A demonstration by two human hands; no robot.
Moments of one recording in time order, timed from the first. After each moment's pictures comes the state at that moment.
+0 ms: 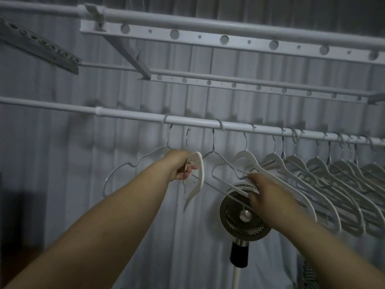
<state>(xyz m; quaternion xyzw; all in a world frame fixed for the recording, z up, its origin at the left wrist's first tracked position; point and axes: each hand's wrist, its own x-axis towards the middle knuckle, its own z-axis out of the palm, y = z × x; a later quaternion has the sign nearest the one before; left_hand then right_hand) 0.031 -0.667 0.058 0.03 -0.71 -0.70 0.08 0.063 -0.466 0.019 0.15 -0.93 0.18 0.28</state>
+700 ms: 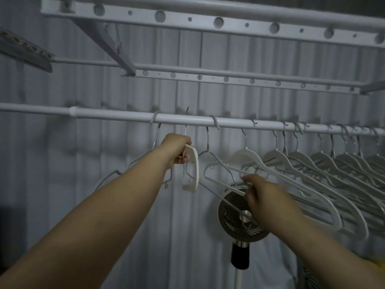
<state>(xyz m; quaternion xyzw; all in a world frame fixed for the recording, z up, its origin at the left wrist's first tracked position) -0.025 -0.674 0.082 -0.02 -0.73 -0.66 0.16 0.025 -0.477 0.006 0.13 -0.91 0.19 0.35</state>
